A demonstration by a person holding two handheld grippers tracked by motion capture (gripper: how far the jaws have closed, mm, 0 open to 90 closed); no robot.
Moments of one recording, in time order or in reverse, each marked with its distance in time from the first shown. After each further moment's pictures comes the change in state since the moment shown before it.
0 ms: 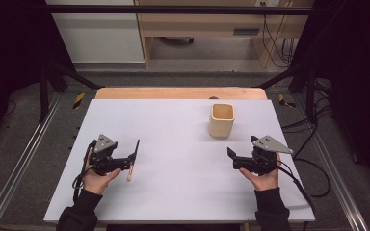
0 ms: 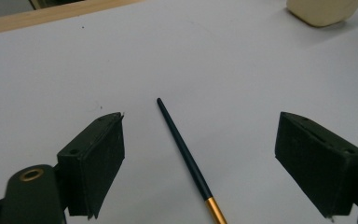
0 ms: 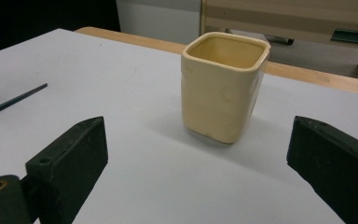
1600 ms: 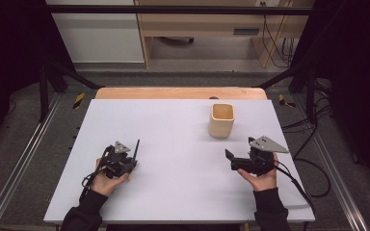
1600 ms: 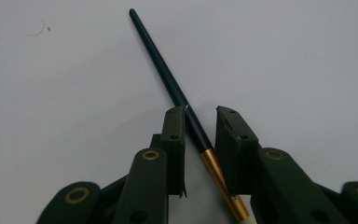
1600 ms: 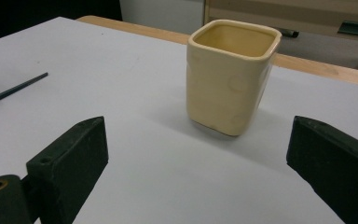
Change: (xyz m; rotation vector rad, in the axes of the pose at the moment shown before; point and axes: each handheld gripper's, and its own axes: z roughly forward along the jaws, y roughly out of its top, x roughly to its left) left arm -0.009 -0.020 0.037 0.288 0.000 0.056; right arm 0.003 -0.003 0.005 0.037 0.010 -0.007
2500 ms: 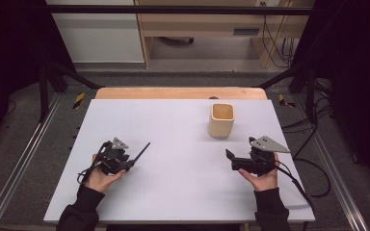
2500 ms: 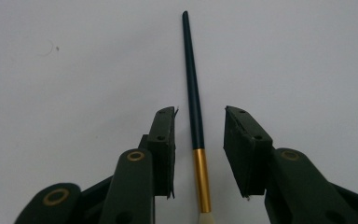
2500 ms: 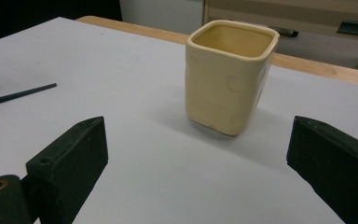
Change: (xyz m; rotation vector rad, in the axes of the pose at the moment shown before) left arm 0.006 0.016 -0.018 0.030 -0.042 0.066; right arm -0.001 0.001 -0.002 -0.001 0.001 0.004
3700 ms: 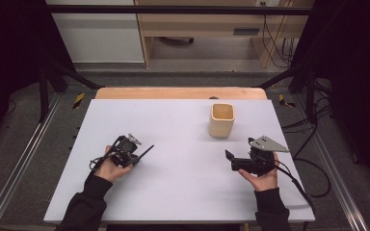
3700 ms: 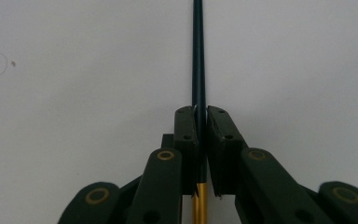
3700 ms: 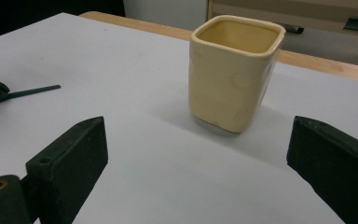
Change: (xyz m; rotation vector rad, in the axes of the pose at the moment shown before) left arm -0.003 0.026 0.032 0.185 -0.013 0.096; right arm 0.000 0.000 0.001 0.018 0.014 -0.006
